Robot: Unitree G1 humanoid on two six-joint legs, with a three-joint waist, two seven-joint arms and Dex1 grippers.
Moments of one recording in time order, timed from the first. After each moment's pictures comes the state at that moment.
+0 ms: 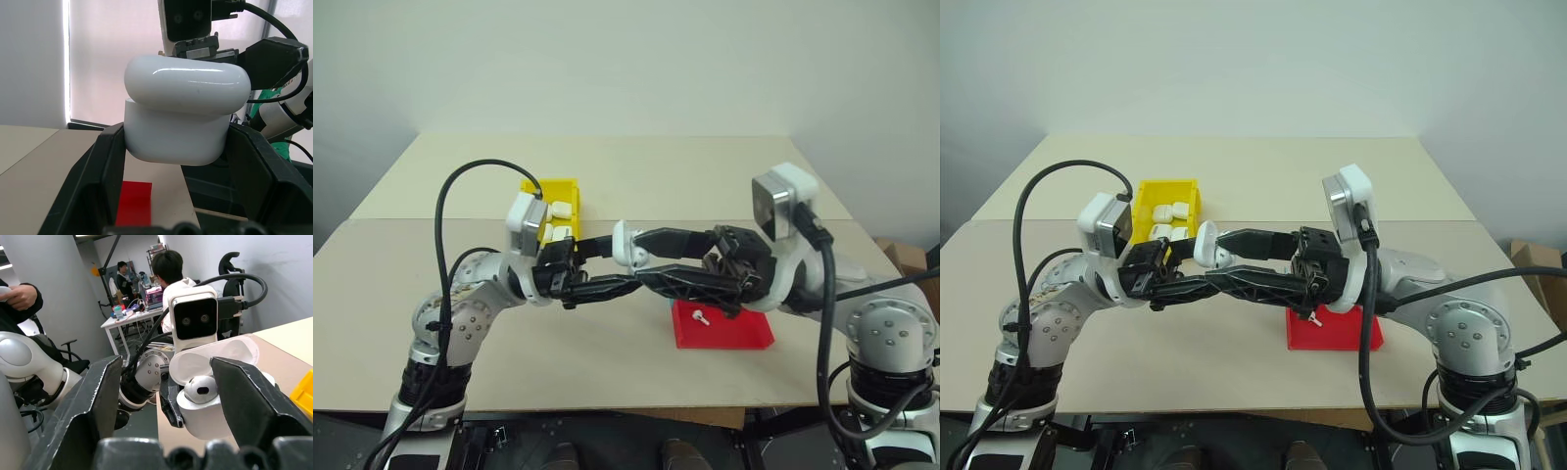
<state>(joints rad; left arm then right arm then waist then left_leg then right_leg) -0.52 0.51 0.04 -0.28 -0.90 0.57 -1.13 -0.61 -0.59 -0.10 -0.52 1.34 0.92 0.65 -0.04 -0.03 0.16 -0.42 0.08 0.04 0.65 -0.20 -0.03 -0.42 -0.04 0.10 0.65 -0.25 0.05</state>
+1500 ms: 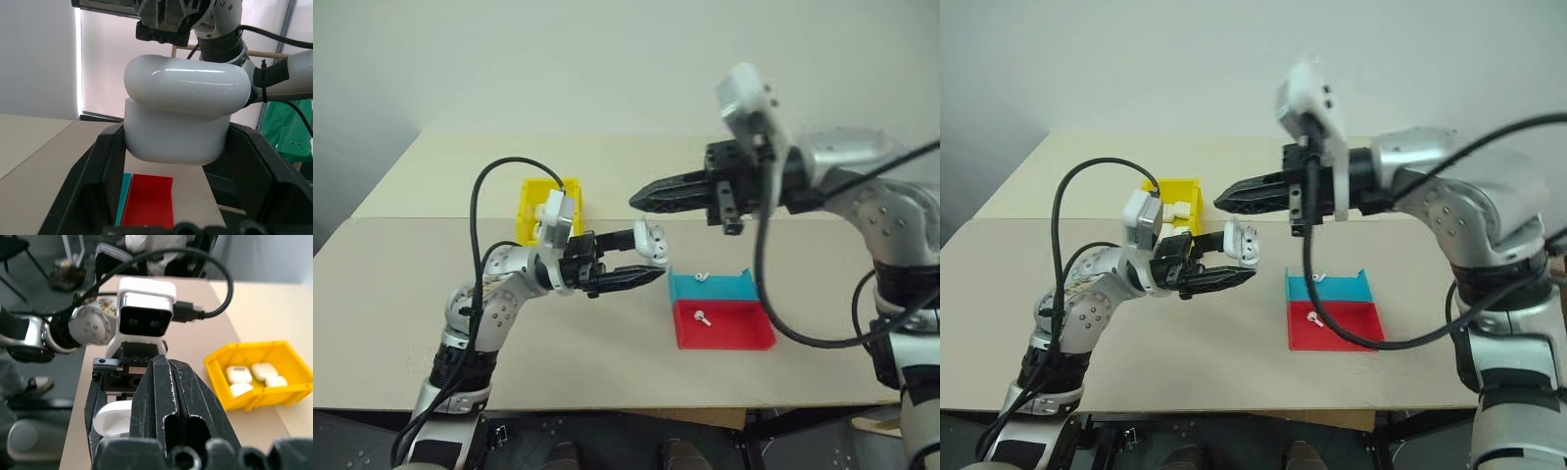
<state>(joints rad) -0.62 0.40 -0.03 -0.14 -0.73 0.50 -1.12 -1.25 -0.77 0.23 -0.18 0.83 0.99 1.02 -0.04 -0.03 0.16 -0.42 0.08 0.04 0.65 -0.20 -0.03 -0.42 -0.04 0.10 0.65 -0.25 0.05</state>
